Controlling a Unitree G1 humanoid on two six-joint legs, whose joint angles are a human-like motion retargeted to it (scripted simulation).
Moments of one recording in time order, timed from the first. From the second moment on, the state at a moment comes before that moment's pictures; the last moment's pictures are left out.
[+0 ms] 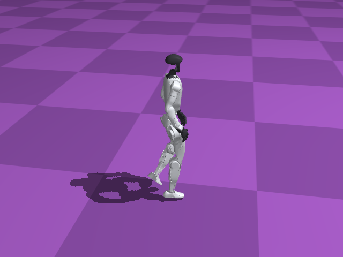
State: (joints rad) left arm 0.25 0.15 0.03 0.72 0.67 -0.39 -0.44; right arm 0.36 -0.27 0.23 0.72 -0.42 -0.32 0.20; waist -0.20 -0.10 -0.12; left_leg -0.30 -0.04 0.29 0.86 0.15 -0.01; right_leg -0.14 -0.15 -0.13 0.14 0.03 0.07
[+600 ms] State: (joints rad) left arm 0.19 0.17 -0.04 0.76 0.57 -0.36 -0.66; right arm 0.33 -0.22 0.22 0.69 -0.53 -0.41 -0.08; waist -0.26 0.12 -0.13; left_leg -0.07 -0.14 -0.03 0.17 -0.16 0.26; right_leg -0.37 0.03 -0.09 0.49 0.10 0.01
